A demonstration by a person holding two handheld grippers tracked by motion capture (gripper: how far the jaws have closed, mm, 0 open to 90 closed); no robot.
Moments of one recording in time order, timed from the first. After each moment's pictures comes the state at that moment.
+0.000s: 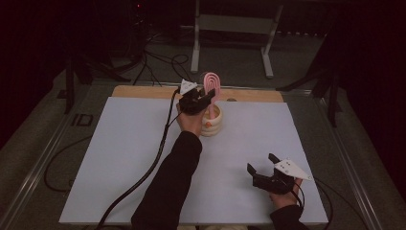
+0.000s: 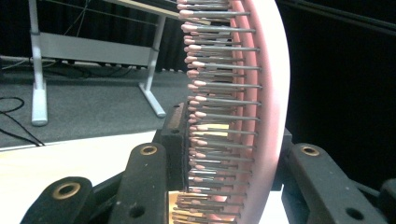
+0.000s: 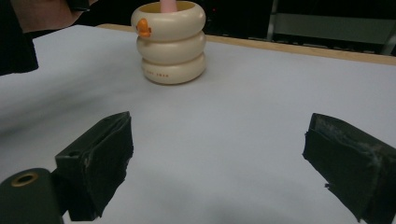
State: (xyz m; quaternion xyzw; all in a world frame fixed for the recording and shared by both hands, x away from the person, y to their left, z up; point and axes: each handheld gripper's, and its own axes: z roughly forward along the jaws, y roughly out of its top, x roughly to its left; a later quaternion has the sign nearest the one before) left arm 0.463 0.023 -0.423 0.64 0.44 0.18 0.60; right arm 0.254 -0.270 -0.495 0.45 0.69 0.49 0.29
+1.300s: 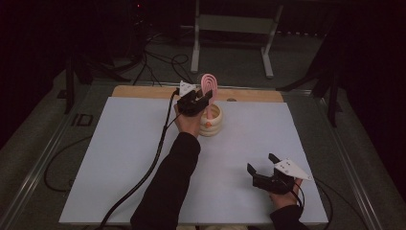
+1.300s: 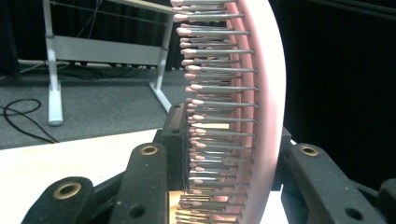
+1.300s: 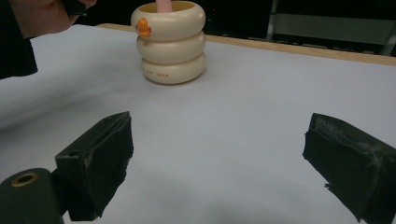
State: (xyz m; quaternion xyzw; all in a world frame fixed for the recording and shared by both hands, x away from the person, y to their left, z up) left arm 0.462 0.027 -0.430 0.65 0.44 0.20 0.59; right arm 0.254 -0.270 -0.495 0.44 0.69 0.49 0.29
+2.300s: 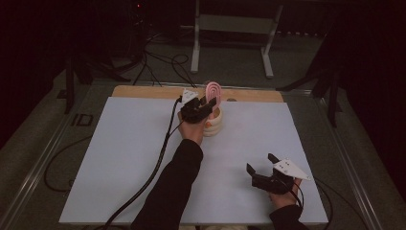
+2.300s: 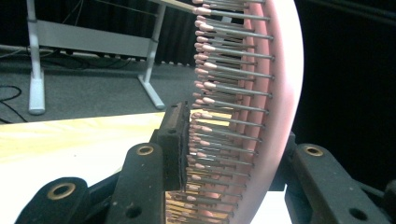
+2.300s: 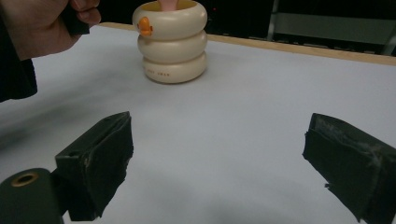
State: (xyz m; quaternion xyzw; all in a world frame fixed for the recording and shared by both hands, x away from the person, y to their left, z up) left arm 0.449 0.021 -0.447 0.64 0.45 0.17 0.60; right arm 0.254 -0.268 -0.495 0.44 0.69 0.49 0.29
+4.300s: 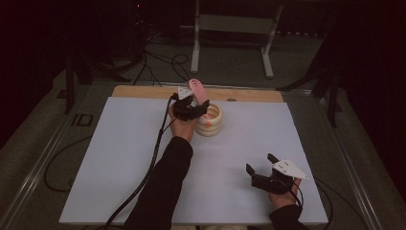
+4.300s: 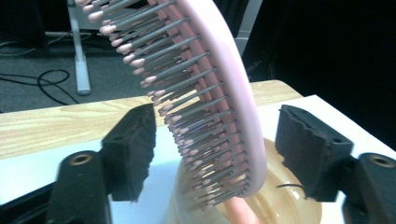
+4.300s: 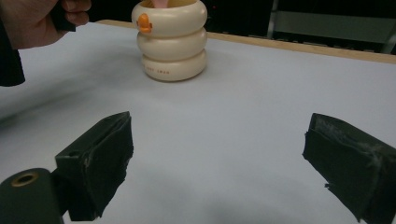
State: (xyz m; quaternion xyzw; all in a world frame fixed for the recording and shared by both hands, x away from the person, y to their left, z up) left arm 0.463 0.039 -0.450 0.68 0.47 0.21 0.52; right arm 0.255 -0.267 -0.497 0.44 0.70 0.49 0.29
